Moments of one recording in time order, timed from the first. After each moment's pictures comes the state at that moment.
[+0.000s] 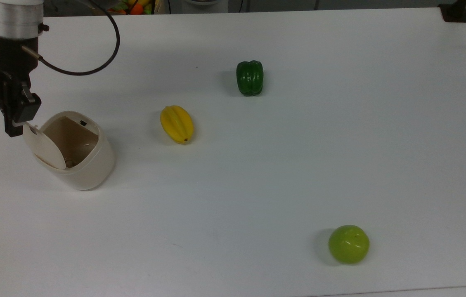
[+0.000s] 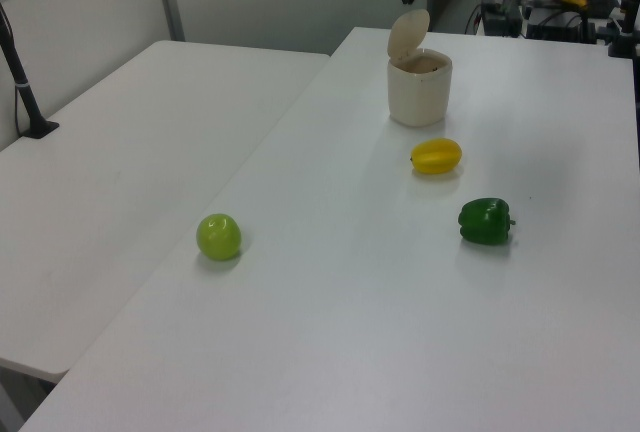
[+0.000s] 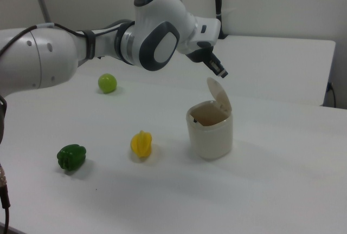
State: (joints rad) arm -0.14 0.44 -0.15 -1.41 -0.01 2.50 0.44
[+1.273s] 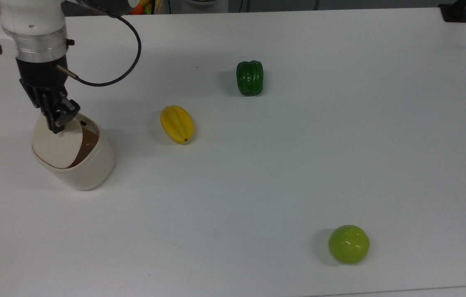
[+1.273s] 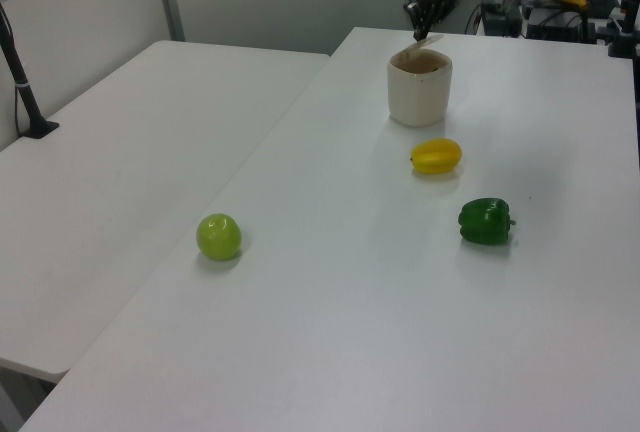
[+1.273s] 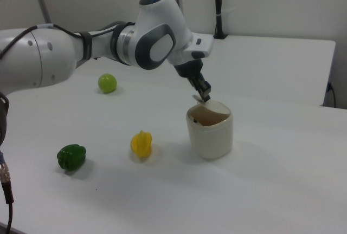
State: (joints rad) arm -0.11 0.45 -0.13 -1.41 -0.03 2.22 0.35
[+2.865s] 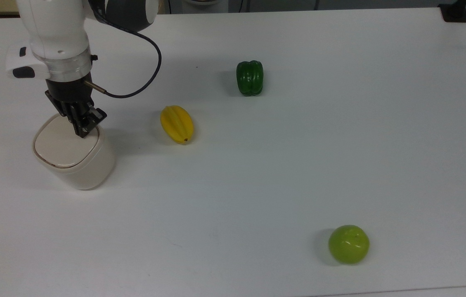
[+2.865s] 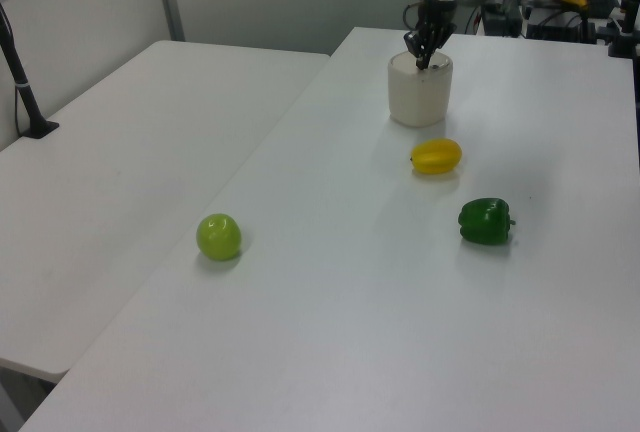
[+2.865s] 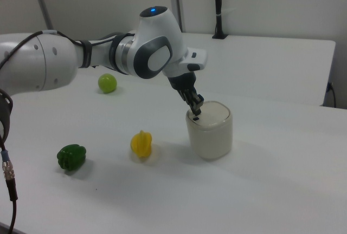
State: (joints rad) arm -0.09 0.47 -0.13 -1.46 -0.03 2.19 0.30
